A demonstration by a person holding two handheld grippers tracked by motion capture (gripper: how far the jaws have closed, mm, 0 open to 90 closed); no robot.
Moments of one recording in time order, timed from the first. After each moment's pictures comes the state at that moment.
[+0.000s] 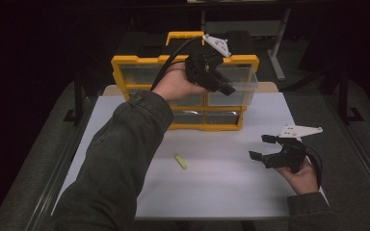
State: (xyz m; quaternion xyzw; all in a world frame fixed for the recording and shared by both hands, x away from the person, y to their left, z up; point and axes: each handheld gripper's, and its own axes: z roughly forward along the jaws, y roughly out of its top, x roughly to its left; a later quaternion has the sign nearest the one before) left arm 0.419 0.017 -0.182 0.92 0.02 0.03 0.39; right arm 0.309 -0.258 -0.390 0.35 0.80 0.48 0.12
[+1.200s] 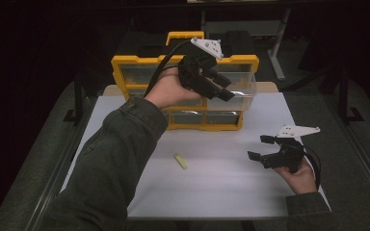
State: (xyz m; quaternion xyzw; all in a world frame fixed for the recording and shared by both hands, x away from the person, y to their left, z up) left arm 0.399 0.036 -0.174 0.90 0.02 0.04 0.43; right arm 0.311 -0.255 -0.393 0.35 0.80 0.48 0.12
